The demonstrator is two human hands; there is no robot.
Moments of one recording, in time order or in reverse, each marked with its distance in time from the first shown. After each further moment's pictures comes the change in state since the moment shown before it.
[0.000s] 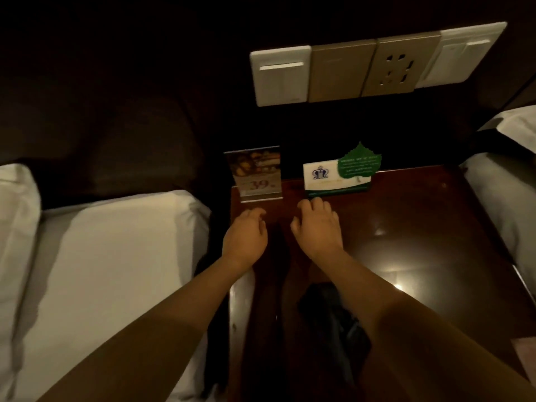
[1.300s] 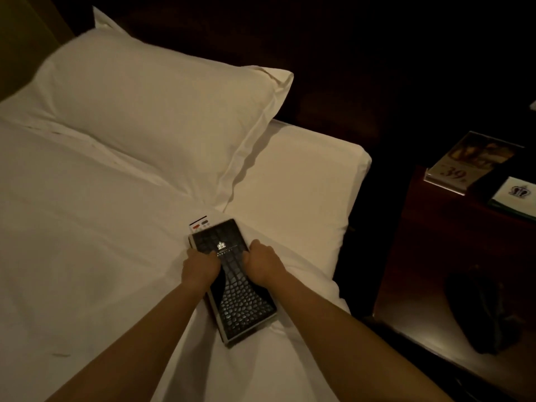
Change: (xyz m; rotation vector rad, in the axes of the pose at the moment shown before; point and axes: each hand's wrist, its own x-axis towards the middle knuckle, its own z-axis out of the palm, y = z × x) left_hand -0.358 -0.305 -0.127 -0.497 0.333 -1.157; right_hand -0.282 -0.338 0.158 0.093 -0.737 -0.558
